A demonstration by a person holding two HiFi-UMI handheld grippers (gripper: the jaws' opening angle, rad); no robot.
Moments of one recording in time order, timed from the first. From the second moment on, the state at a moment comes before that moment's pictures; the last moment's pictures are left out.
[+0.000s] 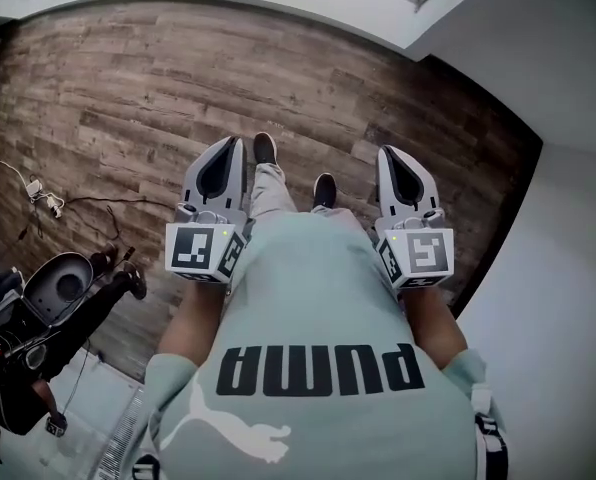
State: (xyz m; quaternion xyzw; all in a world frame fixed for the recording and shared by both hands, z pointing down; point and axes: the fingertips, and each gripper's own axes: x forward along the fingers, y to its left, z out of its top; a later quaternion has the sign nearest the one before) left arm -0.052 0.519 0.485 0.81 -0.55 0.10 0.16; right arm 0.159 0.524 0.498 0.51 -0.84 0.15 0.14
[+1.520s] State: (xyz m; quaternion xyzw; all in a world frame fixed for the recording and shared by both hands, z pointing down) left arm -0.253 0.269 0.469 0.82 -0.54 0.06 0.15; right arm -0.015 0.269 0.471 0.56 -0.80 0.14 0.14
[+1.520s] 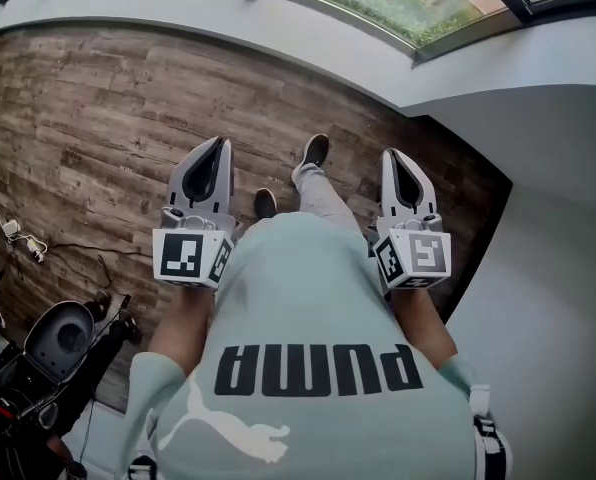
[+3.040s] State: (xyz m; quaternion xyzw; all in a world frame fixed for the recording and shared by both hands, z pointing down) left arm -0.124 -0.181 0.366 0.89 -0.45 0.09 0.01; right arm 0.130 -0.115 0.408 0.63 -0.76 0.04 0.14
